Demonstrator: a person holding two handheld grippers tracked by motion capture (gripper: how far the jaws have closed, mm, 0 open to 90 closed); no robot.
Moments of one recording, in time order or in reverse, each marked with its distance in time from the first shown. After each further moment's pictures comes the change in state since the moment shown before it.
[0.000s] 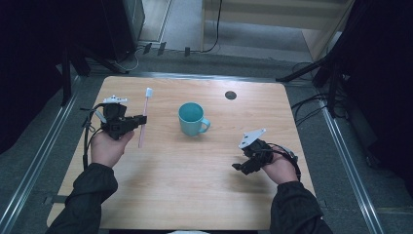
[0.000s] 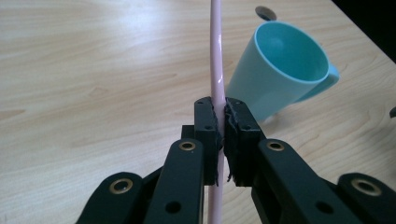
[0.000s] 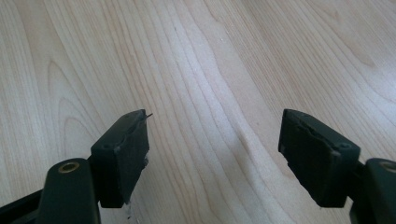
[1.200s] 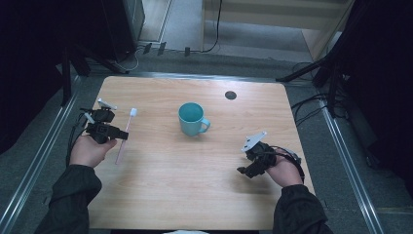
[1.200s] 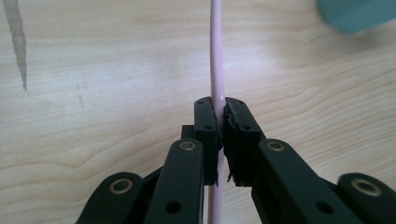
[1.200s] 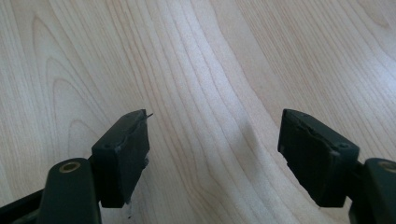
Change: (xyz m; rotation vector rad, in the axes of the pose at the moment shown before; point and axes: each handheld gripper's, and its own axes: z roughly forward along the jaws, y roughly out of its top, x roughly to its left) left arm 0.048 -0.015 -0.002 0.395 0.075 -0.122; right arm 0.001 -0.012 0.001 0.077 -0.004 -0.006
